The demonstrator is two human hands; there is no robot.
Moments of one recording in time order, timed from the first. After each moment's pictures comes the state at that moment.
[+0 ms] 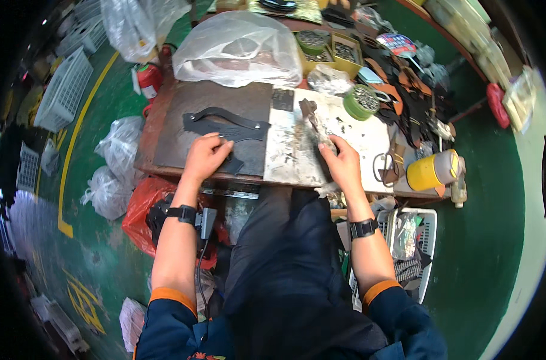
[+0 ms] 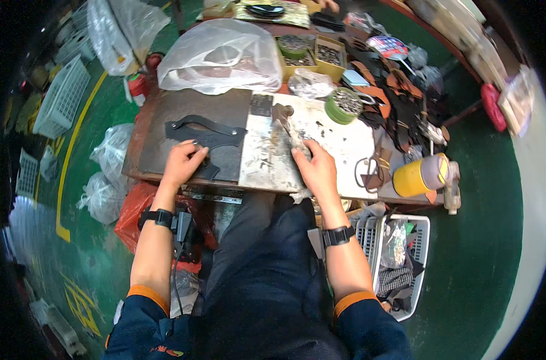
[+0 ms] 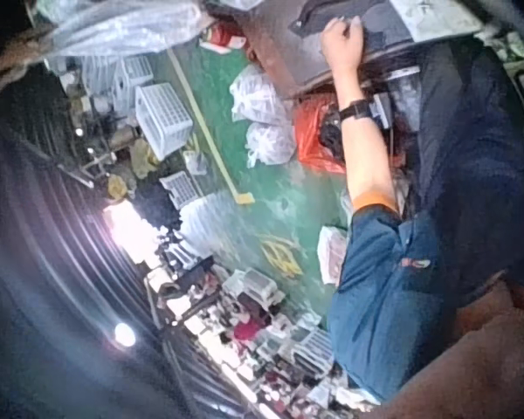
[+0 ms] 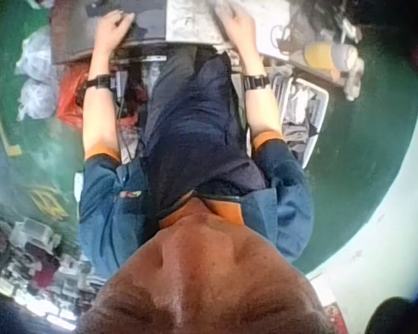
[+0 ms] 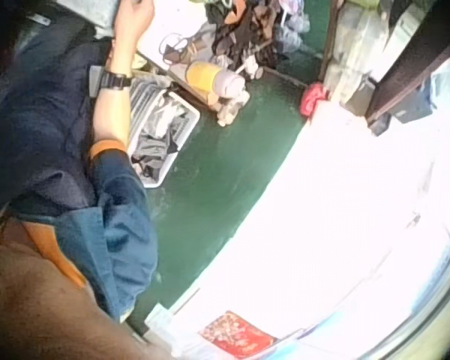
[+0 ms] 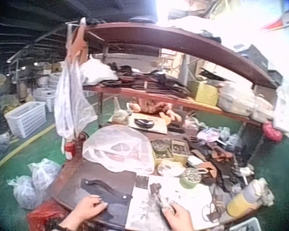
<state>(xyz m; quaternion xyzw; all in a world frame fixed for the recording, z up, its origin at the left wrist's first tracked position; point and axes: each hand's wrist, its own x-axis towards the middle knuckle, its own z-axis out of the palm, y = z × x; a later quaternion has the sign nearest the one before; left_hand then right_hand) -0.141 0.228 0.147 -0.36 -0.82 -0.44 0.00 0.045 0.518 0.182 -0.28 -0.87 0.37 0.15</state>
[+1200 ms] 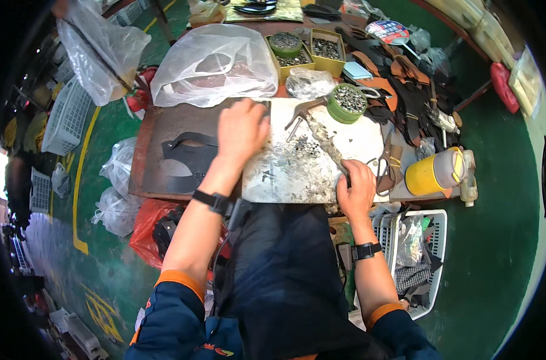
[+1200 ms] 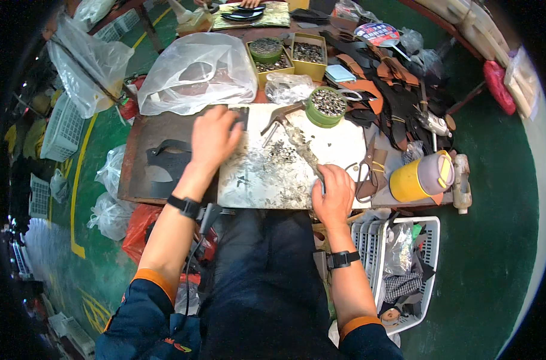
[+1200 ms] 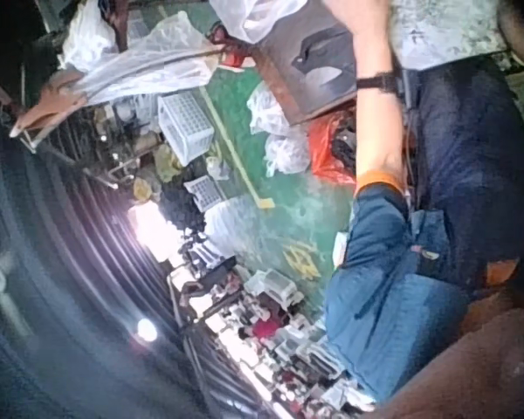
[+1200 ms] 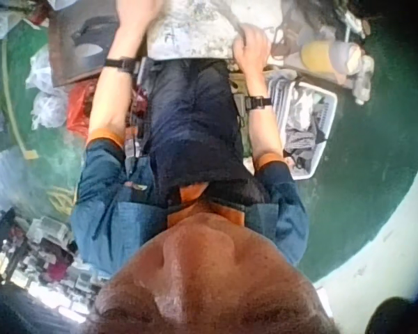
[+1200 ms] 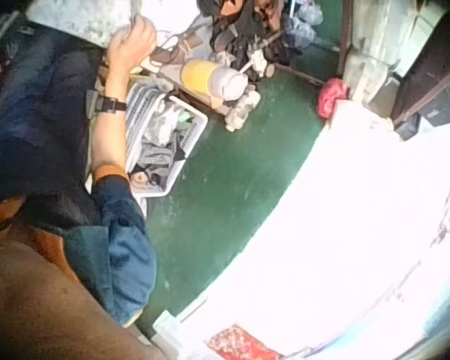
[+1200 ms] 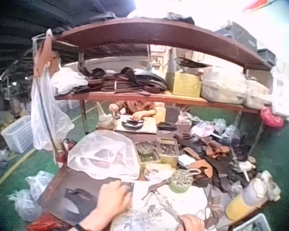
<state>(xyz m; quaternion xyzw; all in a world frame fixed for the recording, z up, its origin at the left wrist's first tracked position) -0.138 0.409 0.206 -0.42 -0.86 -0.21 0.17 0.114 0.582 0.147 -0.19 -0.91 0.14 0.33</state>
